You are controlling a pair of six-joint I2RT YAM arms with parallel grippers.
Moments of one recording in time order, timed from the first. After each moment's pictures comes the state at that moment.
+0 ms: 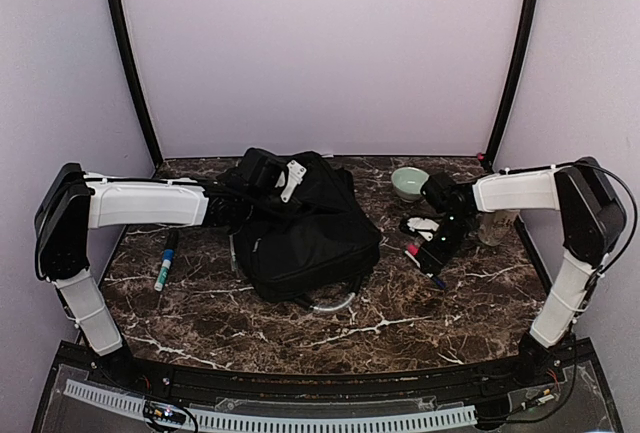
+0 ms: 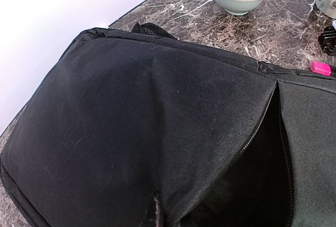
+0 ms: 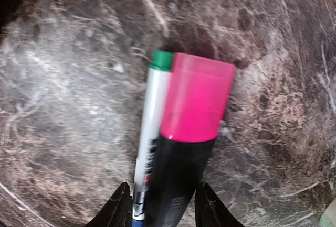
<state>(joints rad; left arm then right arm) -0.80 1.75 1.22 -0.13 -0.22 0.09 0.46 1.75 1.07 -0.73 -0.07 -0.31</state>
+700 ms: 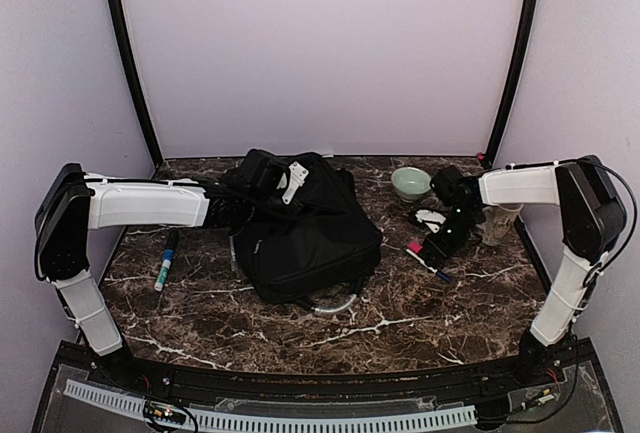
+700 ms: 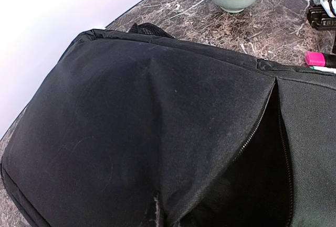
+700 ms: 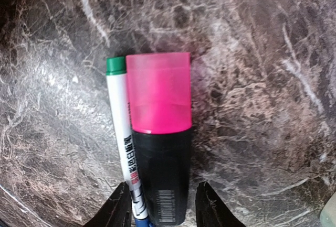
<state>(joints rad) -0.81 1.75 1.22 -0.14 -0.23 0.10 0.39 1.77 1.10 -0.74 -0.11 -0.29</state>
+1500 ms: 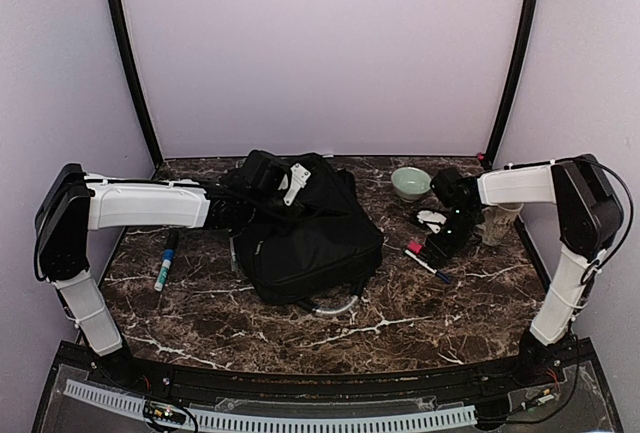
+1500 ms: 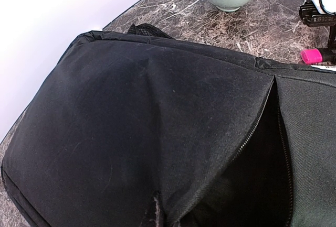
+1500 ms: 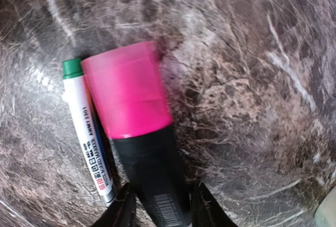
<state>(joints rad) -0.82 1.75 1.22 -0.14 -0.23 0.11 0.37 1.79 1.10 -0.73 -0.07 -0.29</state>
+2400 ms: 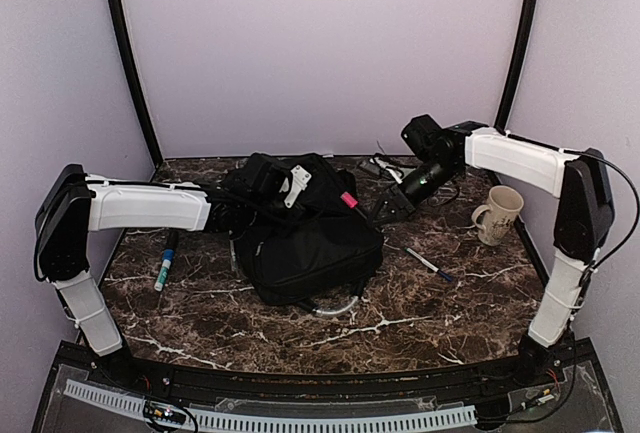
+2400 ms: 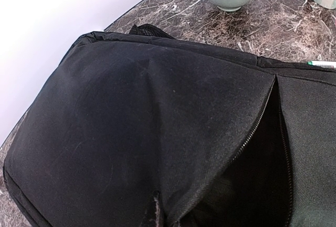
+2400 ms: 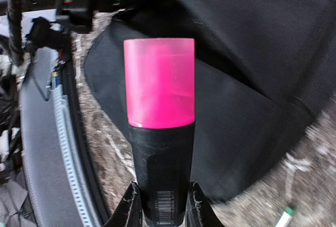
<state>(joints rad) -0.83 1.75 1.20 -0.12 -0.25 0.12 0.53 1.80 1.53 -0.94 -0.74 -0.31</state>
